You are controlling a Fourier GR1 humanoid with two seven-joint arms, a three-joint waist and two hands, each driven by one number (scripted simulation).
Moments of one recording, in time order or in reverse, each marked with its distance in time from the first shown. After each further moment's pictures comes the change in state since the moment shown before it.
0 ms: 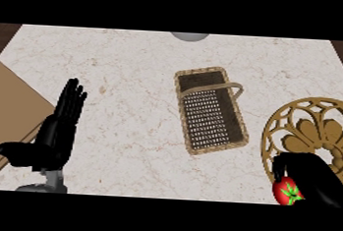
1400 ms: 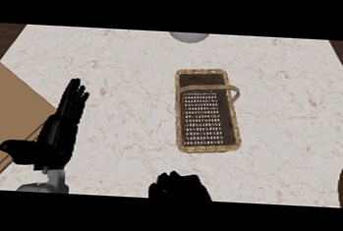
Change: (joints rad) left arm -0.006 -0.004 -0.002 0.010 -0.003 0.002 0.010; right arm -0.316 0.108 0.950 -0.058 0.023 -0.639 0.700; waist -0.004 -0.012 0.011
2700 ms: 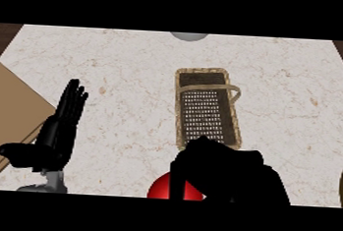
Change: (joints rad) left arm 0.010 0.001 -0.001 -0.013 -0.004 -0.009 -0.011; right arm -0.389 0.141 -0.316 -0.365 -0.157 0.421 0.409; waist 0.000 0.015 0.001
